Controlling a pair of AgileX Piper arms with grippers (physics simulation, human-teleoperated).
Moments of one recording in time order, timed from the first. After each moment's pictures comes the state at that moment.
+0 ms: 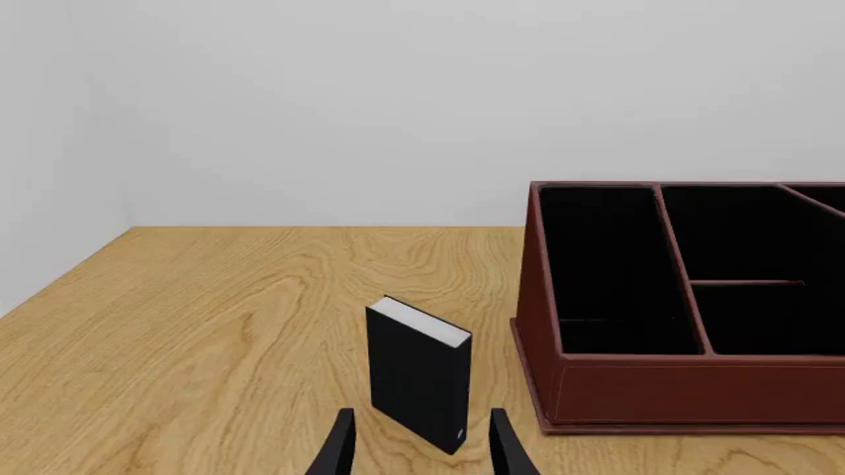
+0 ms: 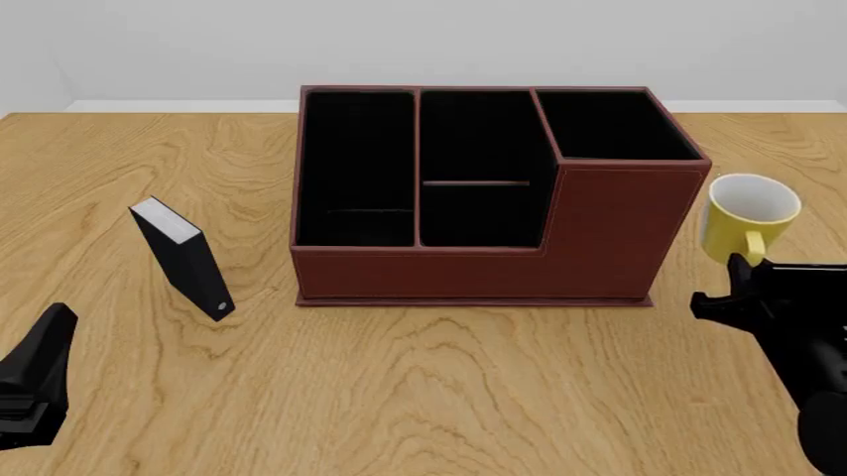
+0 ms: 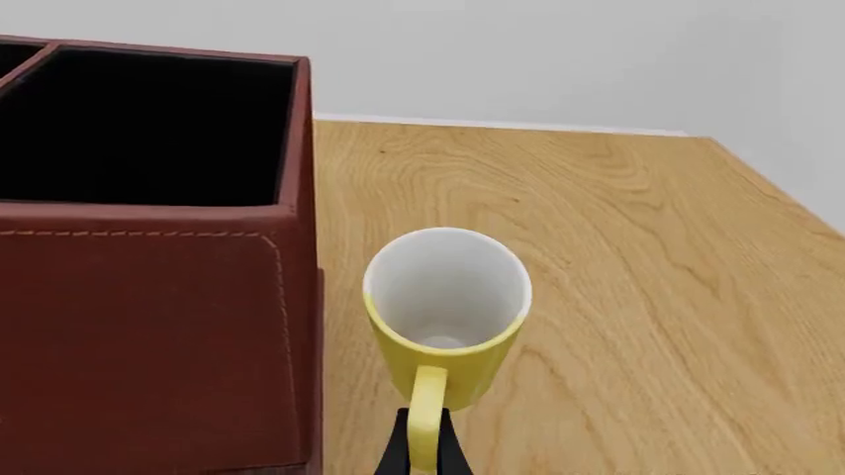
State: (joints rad) left arm 0.00 0.01 0.00 0.00 0.00; right arm -0.17 1.64 -0.17 -1.22 -0.12
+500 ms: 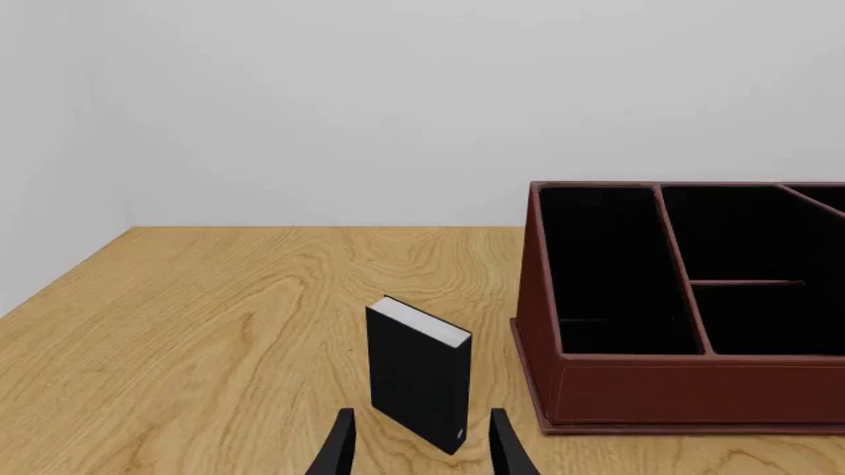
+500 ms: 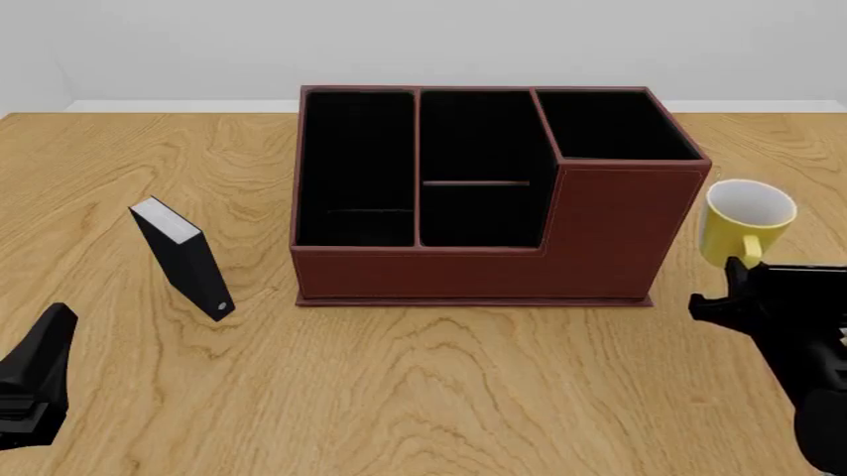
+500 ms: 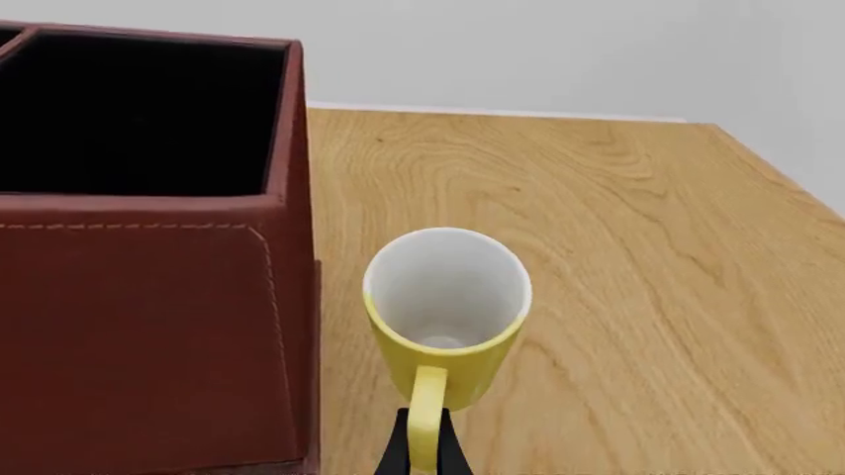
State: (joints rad) left arm 0.00 0.01 0.00 0.00 0.00; right arm -0.18 1.67 -0.18 -1.22 -0.12
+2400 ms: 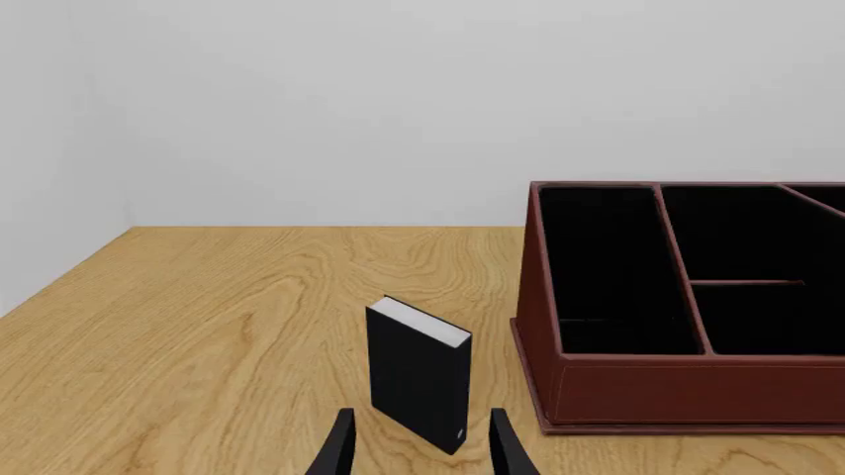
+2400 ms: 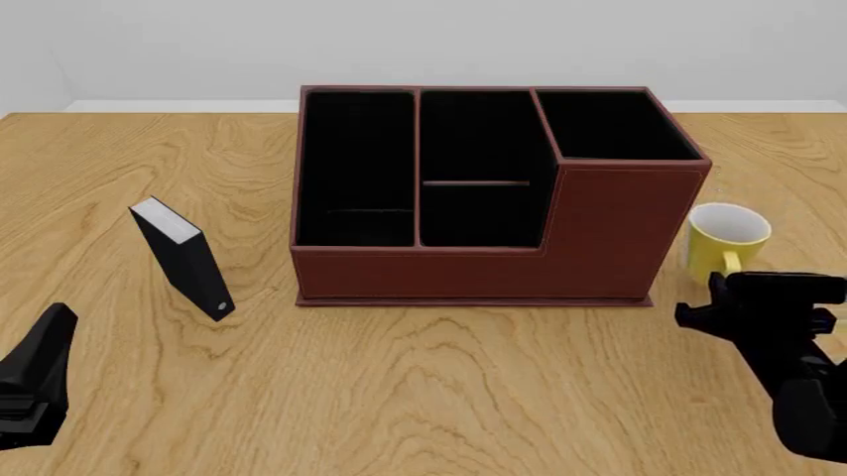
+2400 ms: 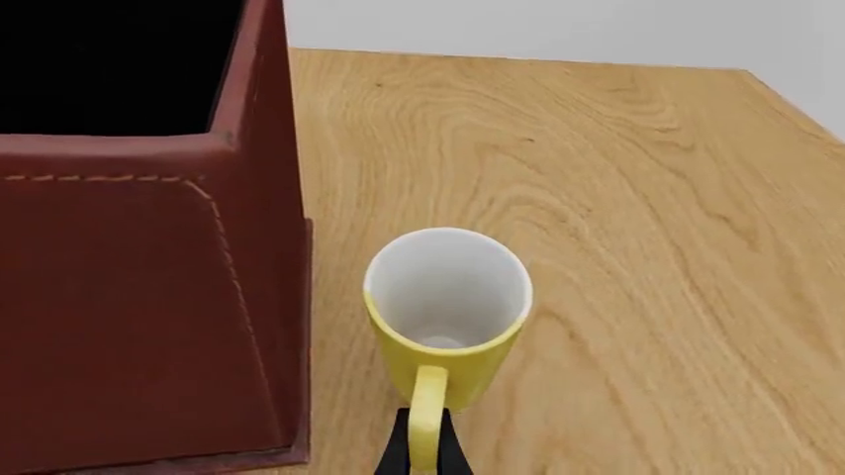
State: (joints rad) left arm 0.00 0.01 0.00 0.00 0.00; right arm -0.18 1.84 -0.25 -1.22 -0.12
